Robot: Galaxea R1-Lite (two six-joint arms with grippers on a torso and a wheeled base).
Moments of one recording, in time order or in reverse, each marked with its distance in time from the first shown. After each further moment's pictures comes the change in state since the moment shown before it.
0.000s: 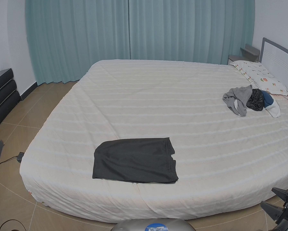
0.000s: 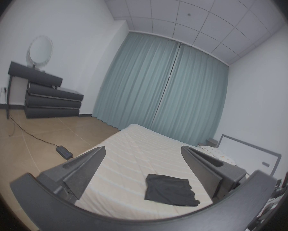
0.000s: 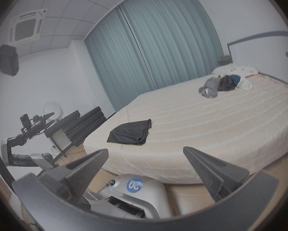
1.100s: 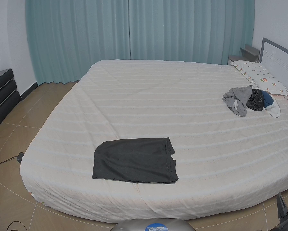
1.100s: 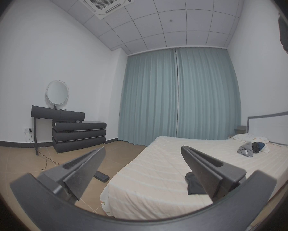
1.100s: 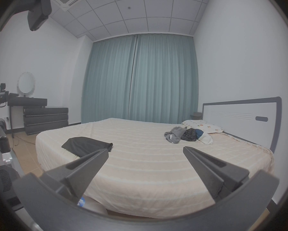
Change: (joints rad) left arm 0.099 -0.499 0.063 0.298 0.142 0.324; right arm -0.129 -0.411 0.049 0.029 -0.241 -0.356
